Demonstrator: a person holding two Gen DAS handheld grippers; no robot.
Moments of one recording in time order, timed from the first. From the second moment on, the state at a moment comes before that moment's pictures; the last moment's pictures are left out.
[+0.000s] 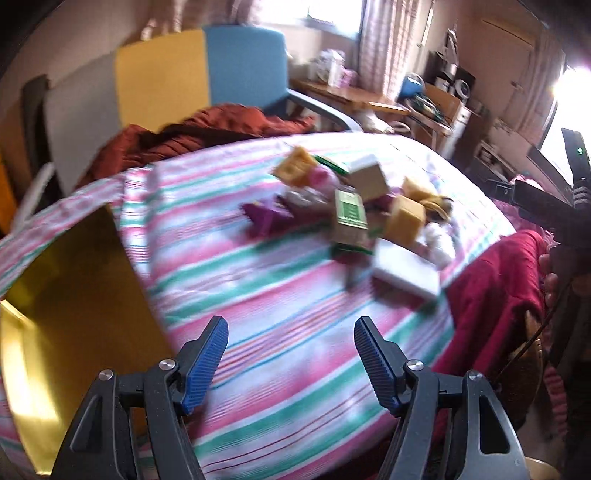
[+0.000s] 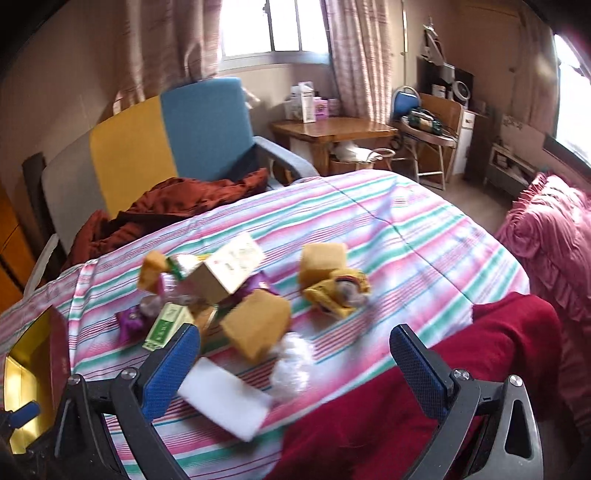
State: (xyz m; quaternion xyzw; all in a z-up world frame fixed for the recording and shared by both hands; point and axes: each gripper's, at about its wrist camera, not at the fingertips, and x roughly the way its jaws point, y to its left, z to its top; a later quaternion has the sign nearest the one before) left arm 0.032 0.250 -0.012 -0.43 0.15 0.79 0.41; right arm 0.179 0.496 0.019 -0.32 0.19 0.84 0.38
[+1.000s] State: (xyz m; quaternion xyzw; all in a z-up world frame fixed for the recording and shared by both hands) left arm 0.036 0.433 -0.094 -0.59 0.12 0.72 0.34; right arm 0.222 0.539 -0.006 -0.33 0.22 0.84 0.37
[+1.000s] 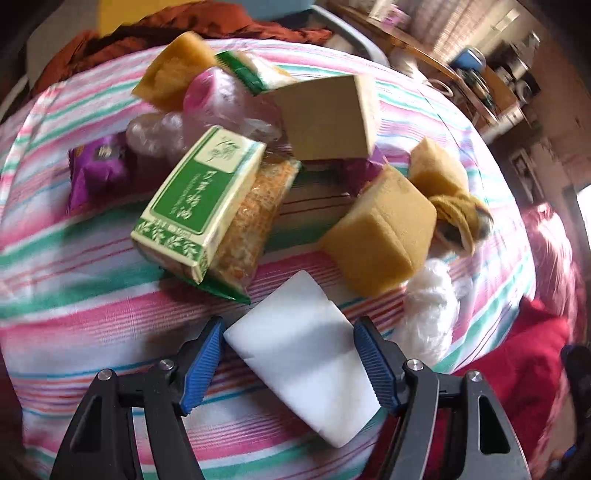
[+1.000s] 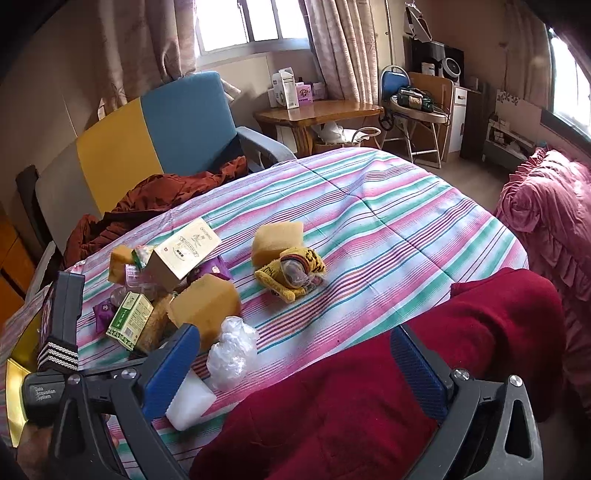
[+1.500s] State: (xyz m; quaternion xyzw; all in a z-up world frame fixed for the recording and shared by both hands) left arm 0.054 0.380 -0.070 -0.55 0.13 0.70 0.43; right arm 0.176 0.543 -0.022 -0.42 0.22 0.82 0.33
